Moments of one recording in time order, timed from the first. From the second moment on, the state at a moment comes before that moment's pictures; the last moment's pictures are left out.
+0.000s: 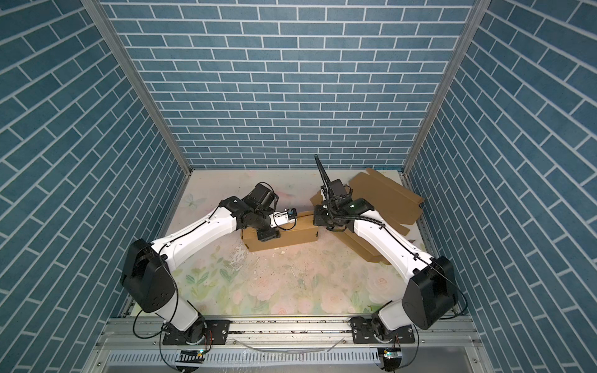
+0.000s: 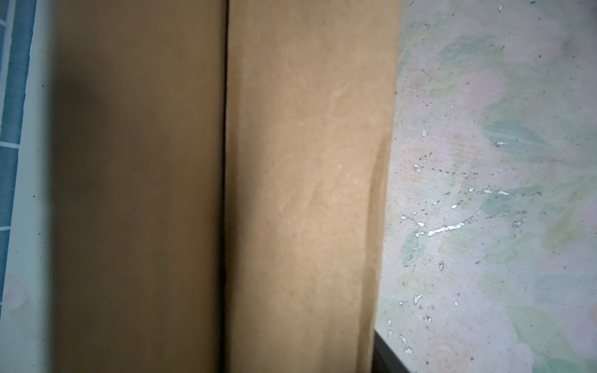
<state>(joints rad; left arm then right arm) -0.64 1.64 1.35 -0.82 0.13 0.68 0.61 1.46 1.27 -0.73 -0.10 0.52</state>
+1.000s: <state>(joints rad) -0.37 1.06 1.14 -0.82 0.12 0.27 0.61 1.48 1.27 -0.71 -0.05 0.54</state>
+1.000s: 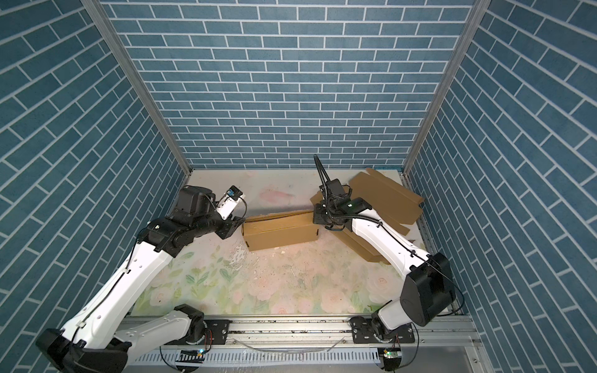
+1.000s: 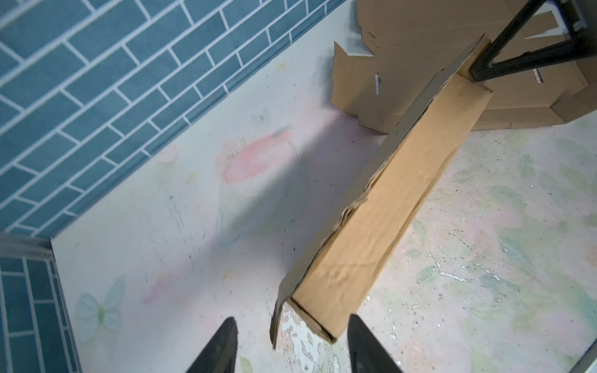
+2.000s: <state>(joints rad) -0.25 1.22 1.10 -0.81 0.25 0.16 0.61 1.48 1.27 -0.71 -0.05 0.55</state>
